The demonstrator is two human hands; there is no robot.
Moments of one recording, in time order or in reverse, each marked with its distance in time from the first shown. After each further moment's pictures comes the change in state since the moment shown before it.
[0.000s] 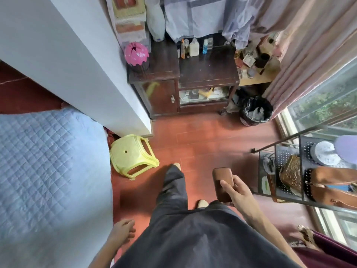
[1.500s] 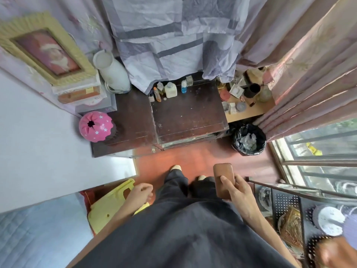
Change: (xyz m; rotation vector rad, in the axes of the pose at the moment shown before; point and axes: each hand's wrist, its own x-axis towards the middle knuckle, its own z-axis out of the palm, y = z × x) left_hand 0.139 0.582 0.033 0.308 -0.151 0.261; right_hand 0.355 -0.264 -0.081 0.109 0.226 0.166
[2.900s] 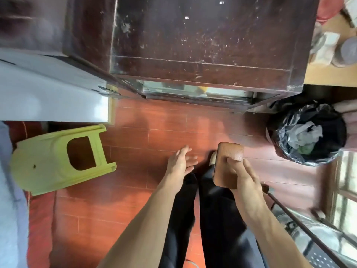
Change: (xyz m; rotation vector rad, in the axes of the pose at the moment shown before) left_hand 0.344 0.023 0.353 -0.998 0.092 -0.313; right_hand 0.370 0.246 -0.005 0.018 -0.241 0.183
